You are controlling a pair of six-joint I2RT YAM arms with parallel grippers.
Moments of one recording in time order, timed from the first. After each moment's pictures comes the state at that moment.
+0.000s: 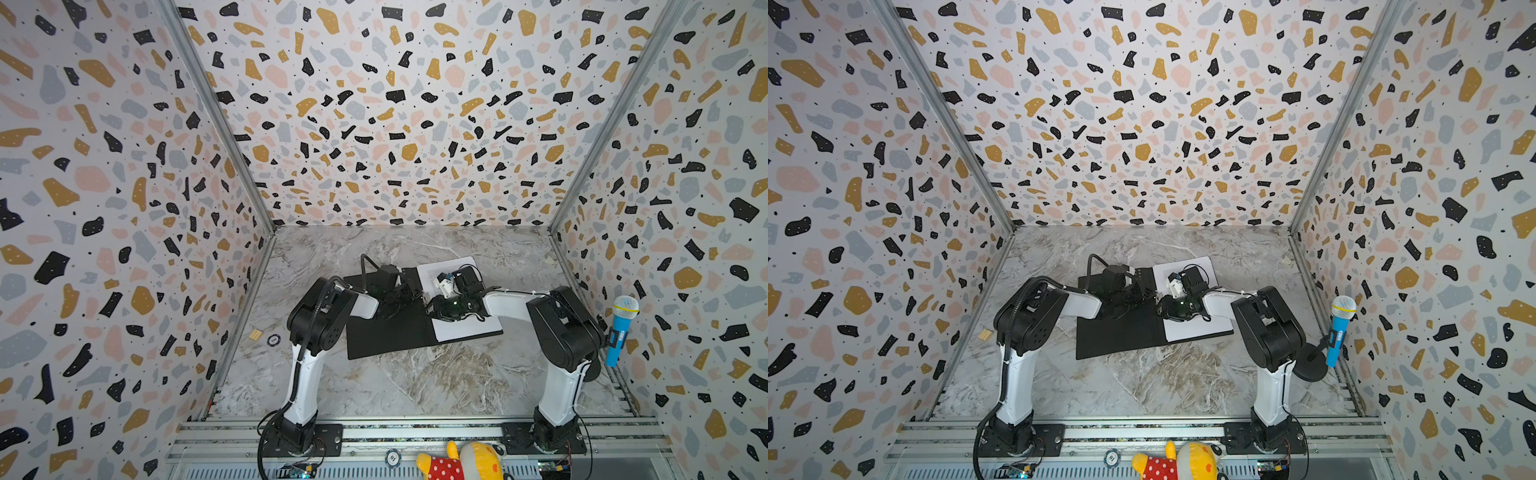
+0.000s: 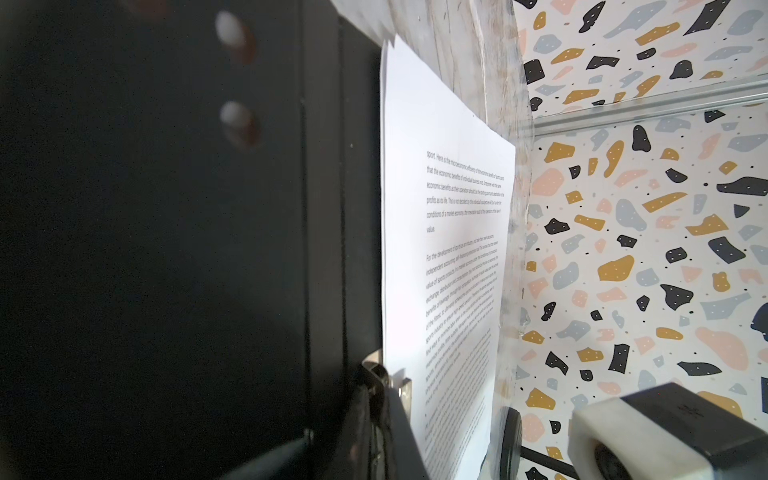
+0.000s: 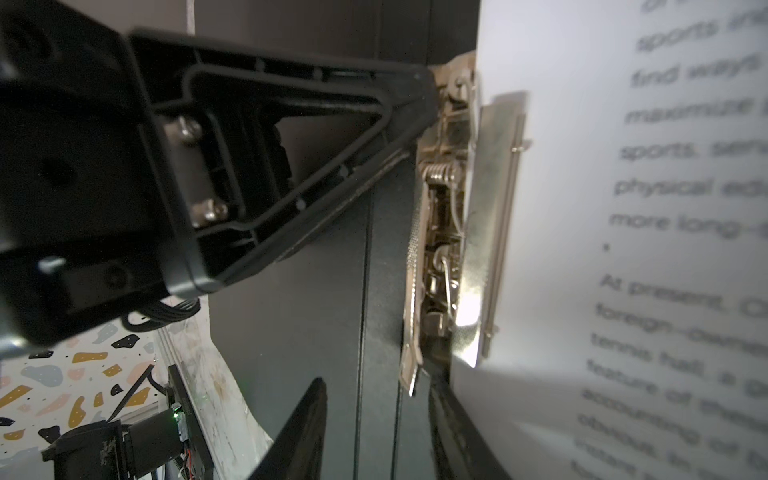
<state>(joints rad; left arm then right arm) -0.52 2.15 1.11 0.44 0.44 -1.06 0.48 1.90 1.04 -0.11 -0.60 0.50</state>
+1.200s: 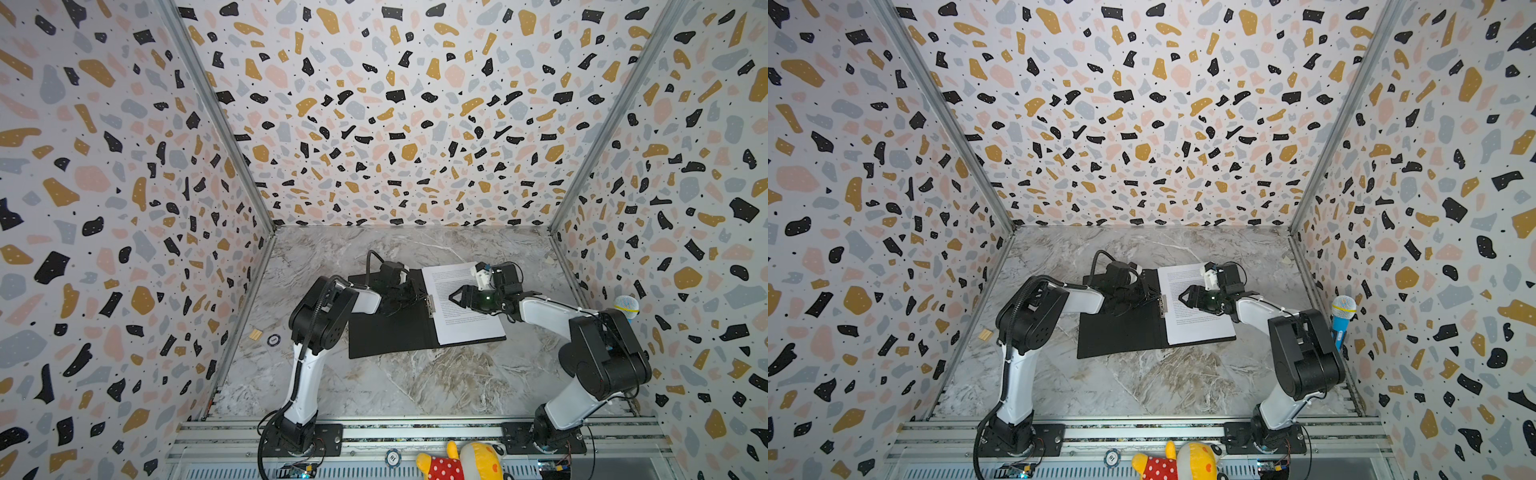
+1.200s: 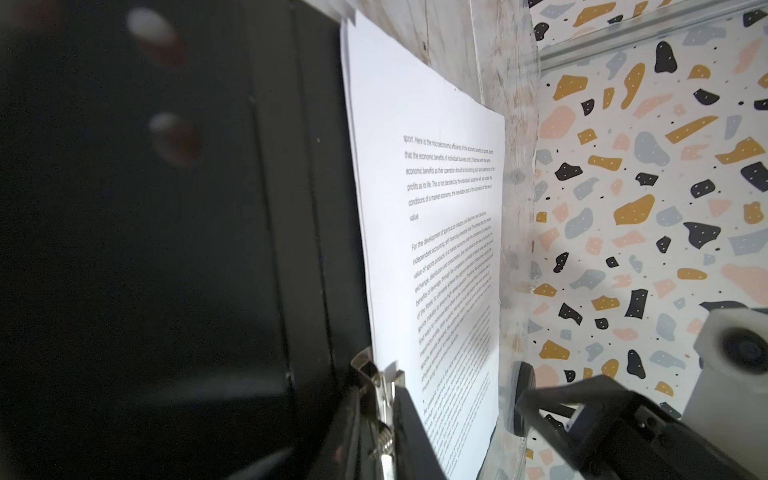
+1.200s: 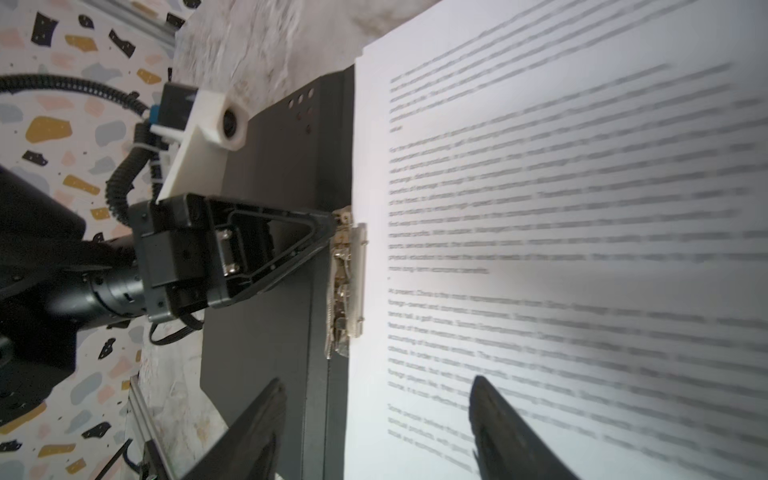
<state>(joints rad) -0.52 2.16 1.20 0.30 0.54 -0.91 0.23 1.62 0.84 -0.05 -0.53 0.44</state>
